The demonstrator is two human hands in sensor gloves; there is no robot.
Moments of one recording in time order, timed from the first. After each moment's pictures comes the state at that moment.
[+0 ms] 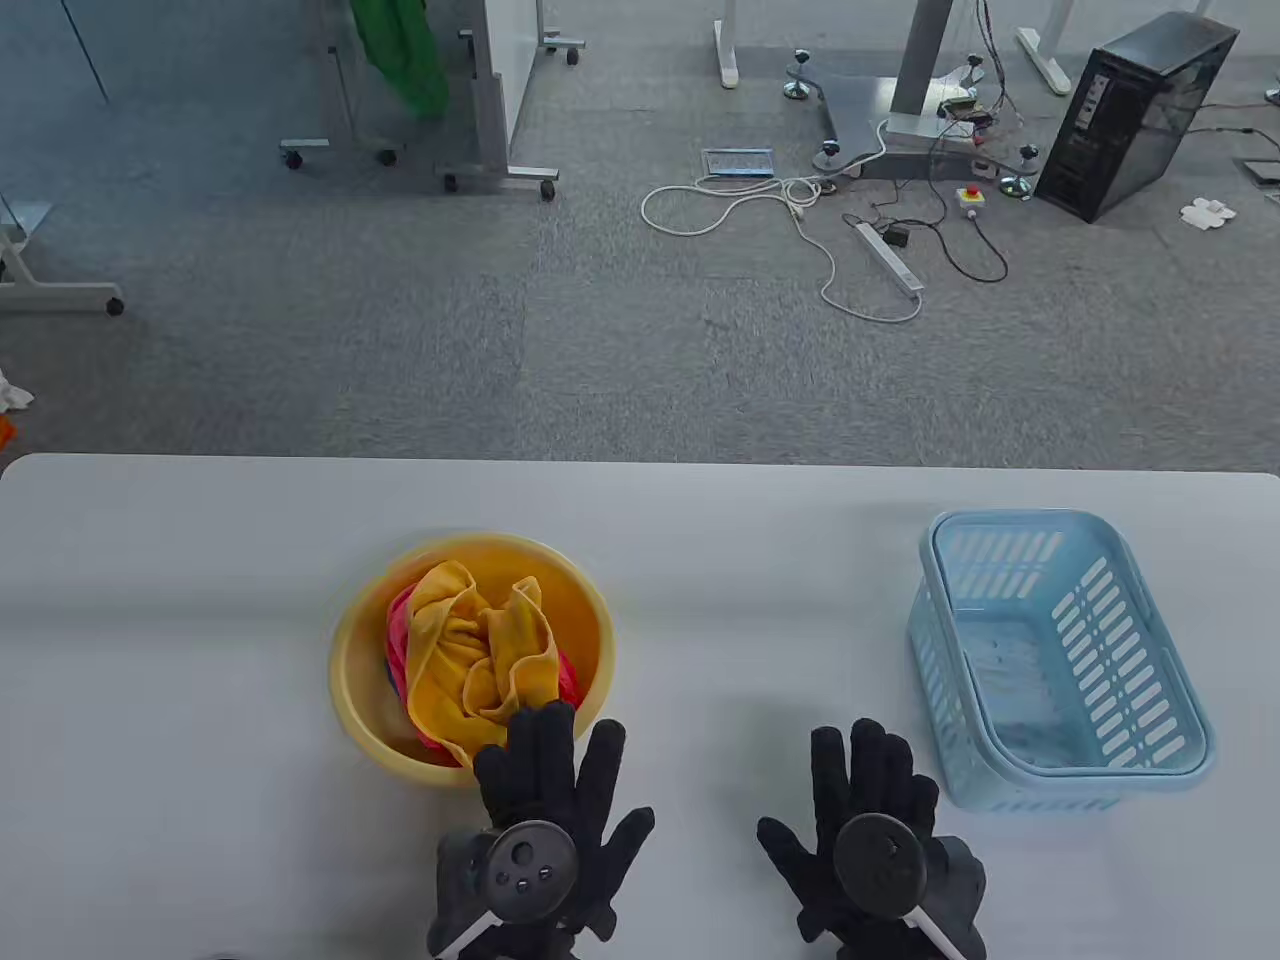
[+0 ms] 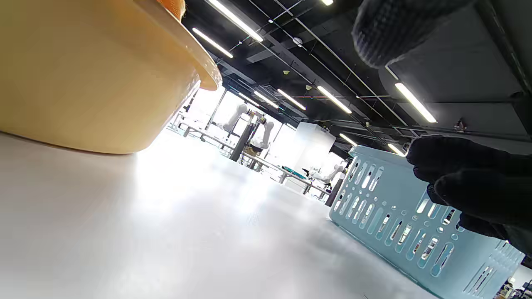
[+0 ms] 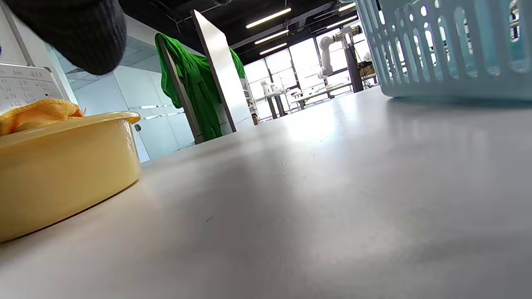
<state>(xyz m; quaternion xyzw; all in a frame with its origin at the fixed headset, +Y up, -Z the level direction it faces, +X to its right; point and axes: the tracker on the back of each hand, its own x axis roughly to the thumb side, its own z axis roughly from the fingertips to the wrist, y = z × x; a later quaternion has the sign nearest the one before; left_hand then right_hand) -0.122 -0.732 -0.223 0.05 -0.18 0.24 0.95 0.176 -0.750 -0.219 0.04 -0.02 0.98 0.20</state>
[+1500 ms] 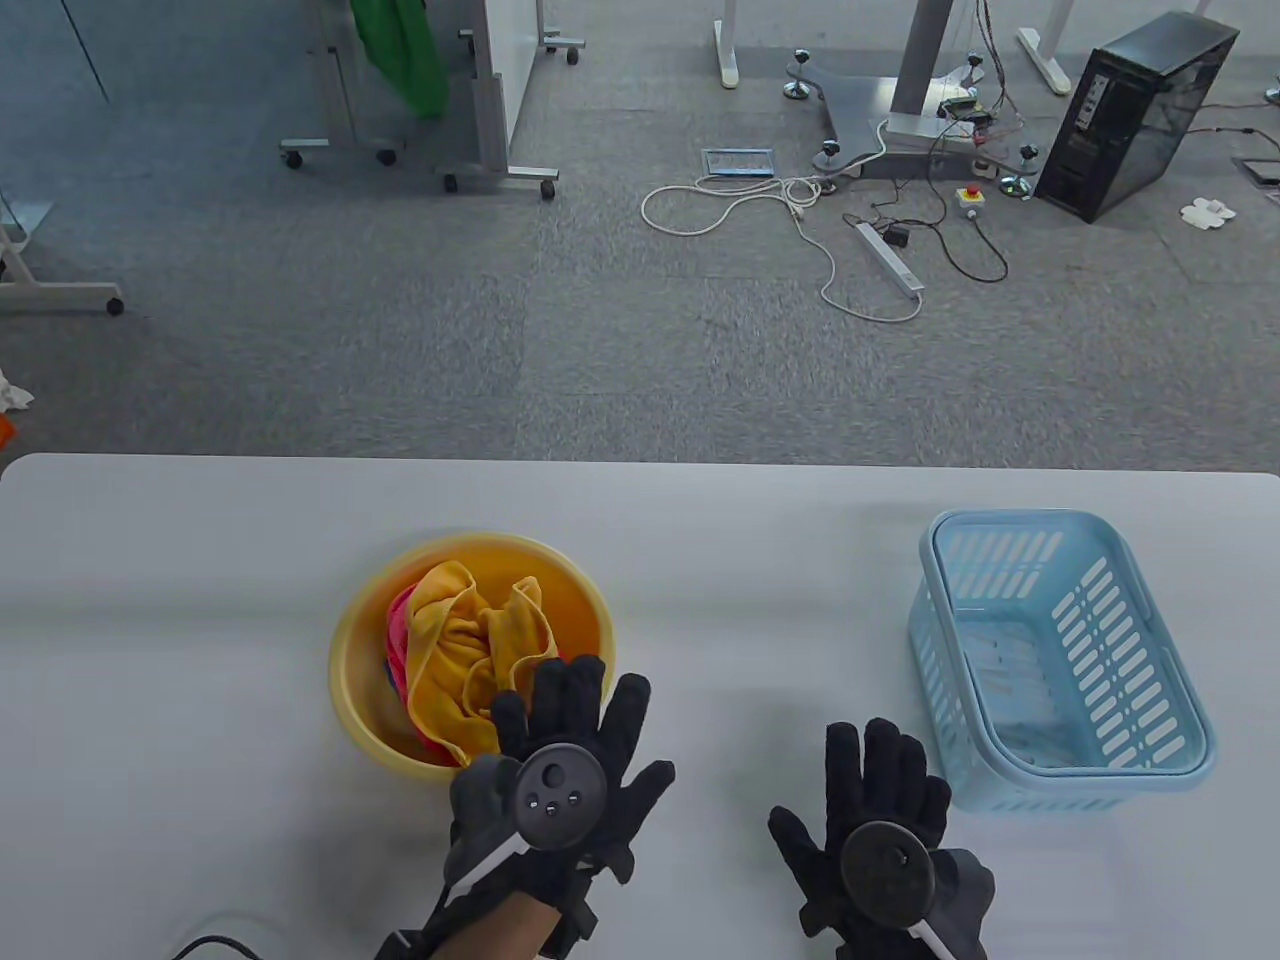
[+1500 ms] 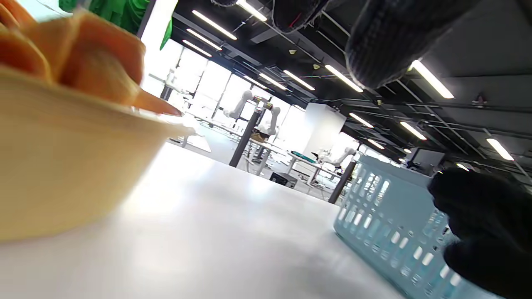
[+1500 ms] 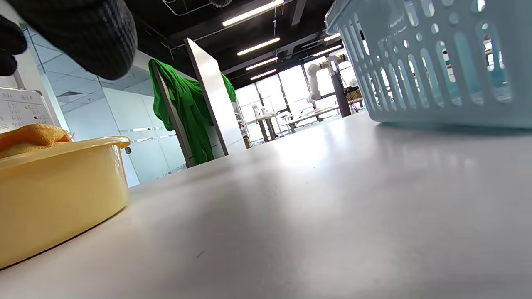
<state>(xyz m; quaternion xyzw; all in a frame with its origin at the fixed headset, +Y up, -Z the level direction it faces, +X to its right) -0.119 -0.666 -0.260 0.01 -0.16 0.21 0.96 0.178 -0.746 -0.216 0.02 -0.06 0.98 0.21</state>
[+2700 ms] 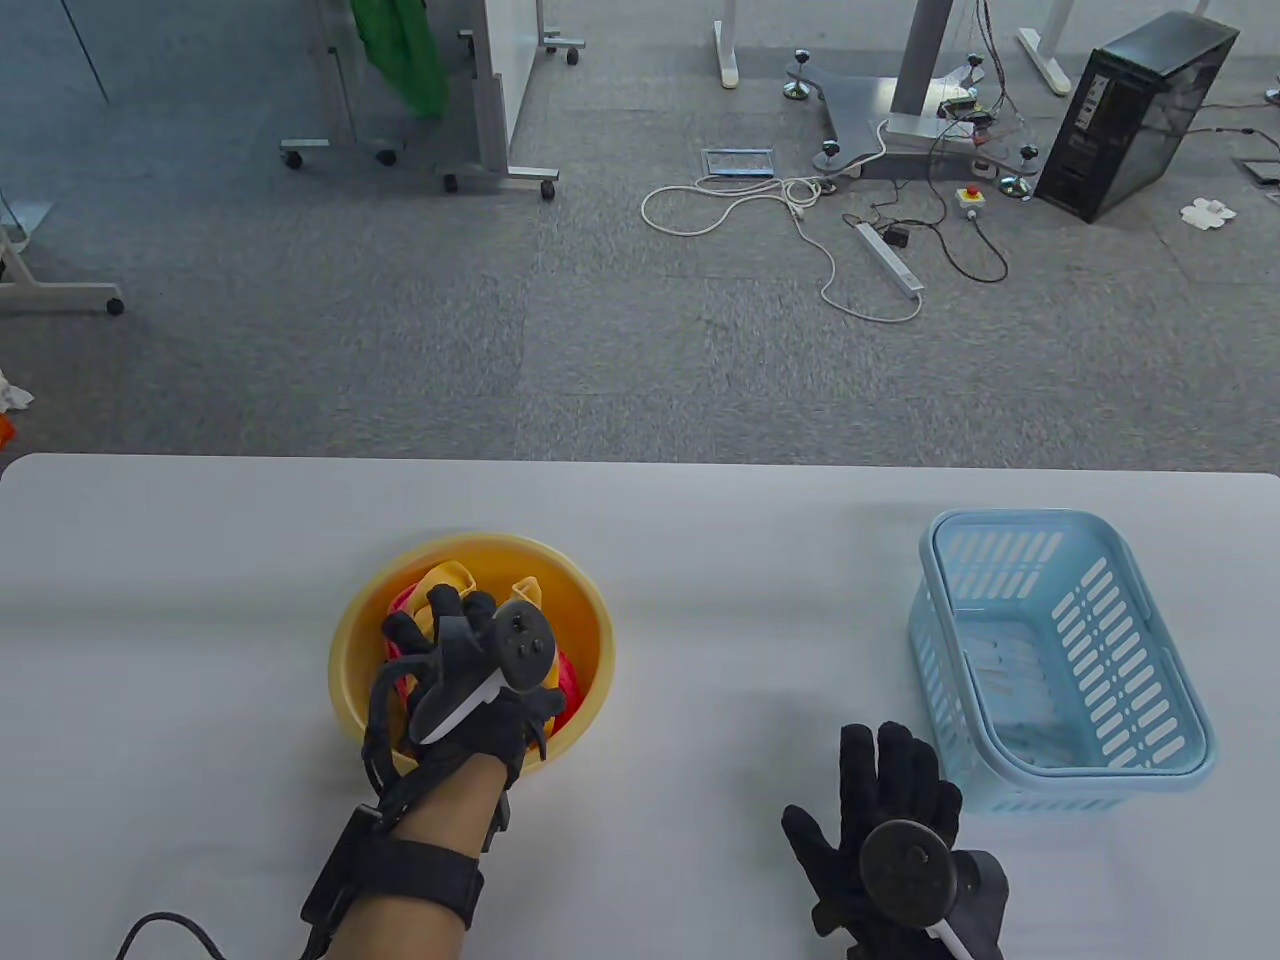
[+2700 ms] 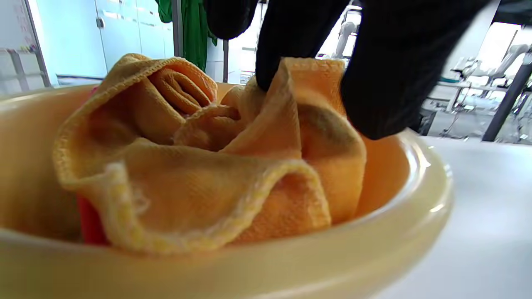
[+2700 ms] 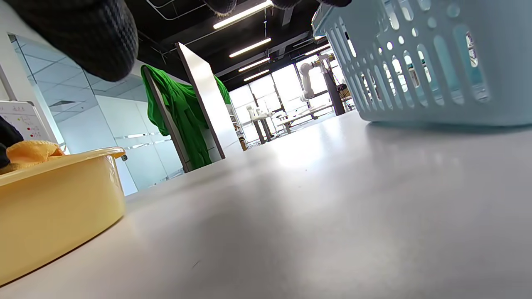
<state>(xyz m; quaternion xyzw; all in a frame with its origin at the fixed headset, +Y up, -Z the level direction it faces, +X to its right) -0.153 -0.659 -0.339 -0.09 0.00 0.01 1.00 0.187 -0.742 -0.213 0.01 -0.06 0.97 0.23</state>
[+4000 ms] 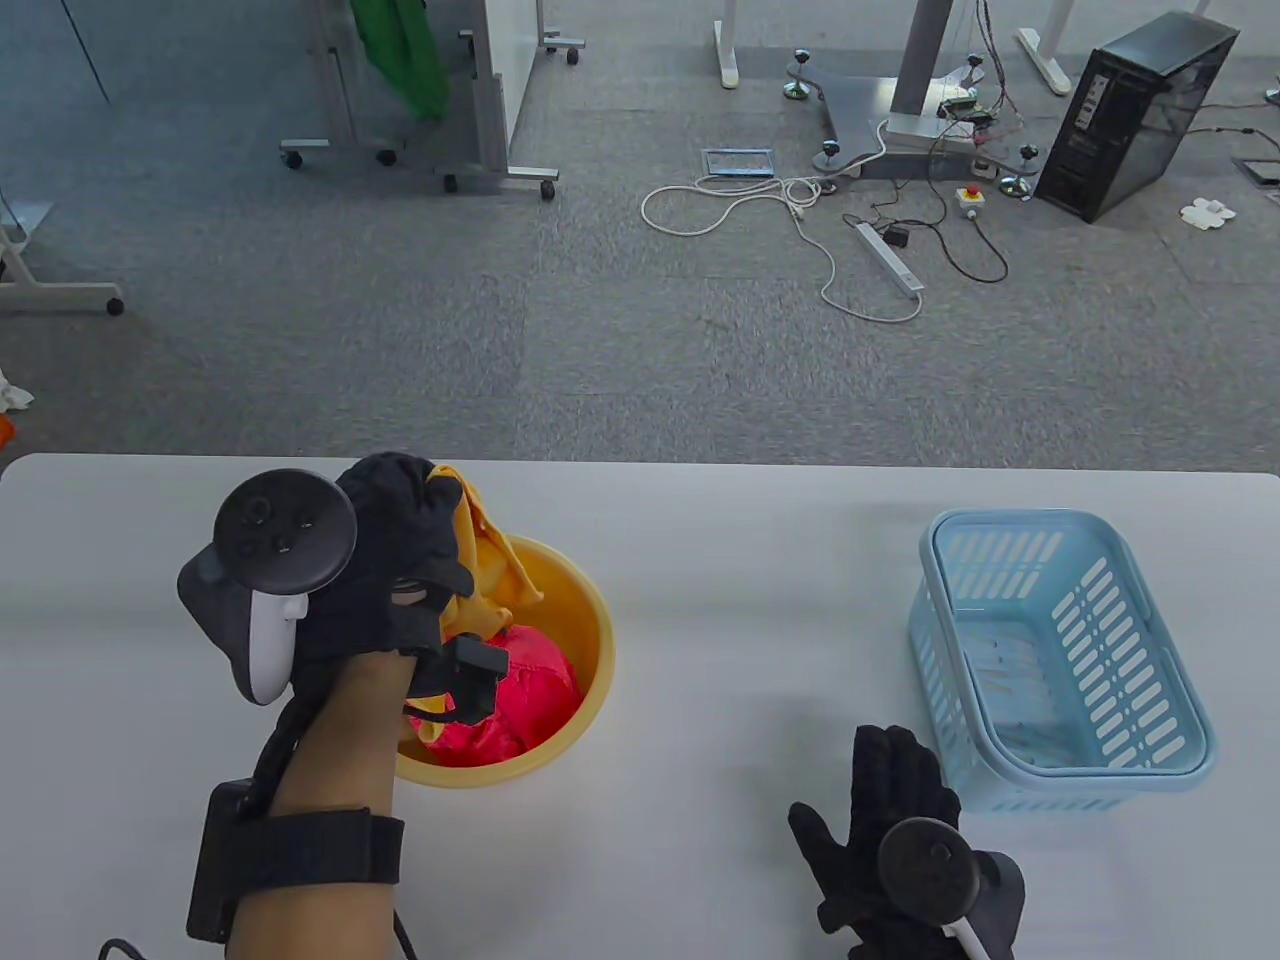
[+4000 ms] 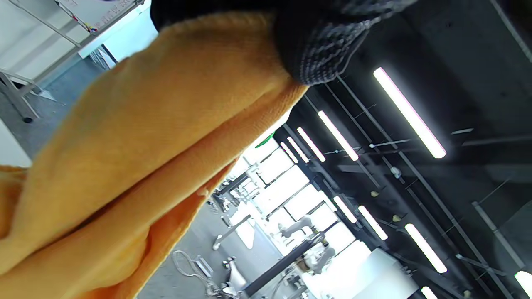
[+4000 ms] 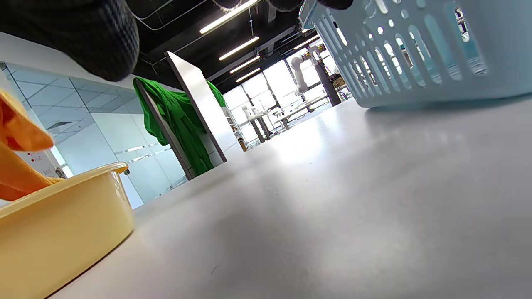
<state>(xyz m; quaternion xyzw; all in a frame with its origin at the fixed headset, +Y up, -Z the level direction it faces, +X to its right) -0.213 -0.463 -0.310 0.14 0.06 0.43 0.89 0.195 -0.743 -0.213 0.00 -0.05 0.96 0.28</state>
